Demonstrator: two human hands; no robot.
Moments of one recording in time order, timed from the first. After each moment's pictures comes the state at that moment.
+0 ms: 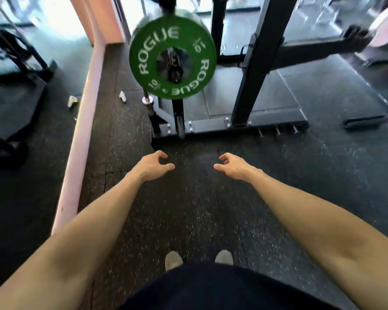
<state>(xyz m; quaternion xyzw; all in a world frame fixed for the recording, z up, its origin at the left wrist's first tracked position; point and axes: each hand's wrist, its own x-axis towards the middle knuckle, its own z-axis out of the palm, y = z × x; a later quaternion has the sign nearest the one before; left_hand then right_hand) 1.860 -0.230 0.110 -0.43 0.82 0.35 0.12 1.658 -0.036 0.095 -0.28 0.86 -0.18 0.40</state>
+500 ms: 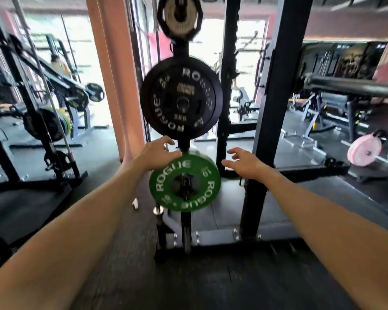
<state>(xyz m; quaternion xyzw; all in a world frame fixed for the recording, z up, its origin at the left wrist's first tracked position) 1.751 -0.333 0.420 -0.32 0.89 0.24 -0.22 1.552 -0.143 0.397 -0.42 0.83 -0.35 0.14</state>
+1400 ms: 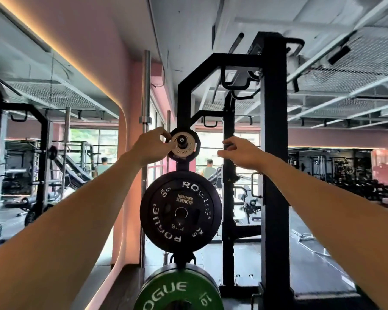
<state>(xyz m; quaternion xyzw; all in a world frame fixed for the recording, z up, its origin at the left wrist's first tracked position) 1.720 -0.316 0.712 -0.24 0.84 0.14 -0.46 1.520 -0.159 0.707 -0.54 0.72 -0.42 -0.09</state>
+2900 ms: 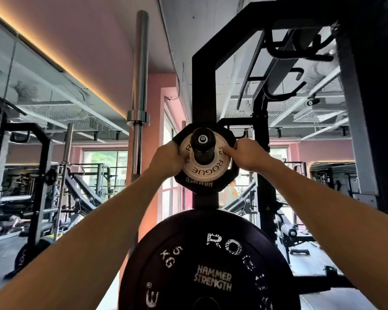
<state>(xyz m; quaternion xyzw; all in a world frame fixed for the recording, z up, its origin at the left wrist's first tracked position) 1.448 -0.699 0.761 -0.28 0.82 0.05 -0.50 1.281 -0.566 0.775 -0.52 0.73 -0.35 -0.25</state>
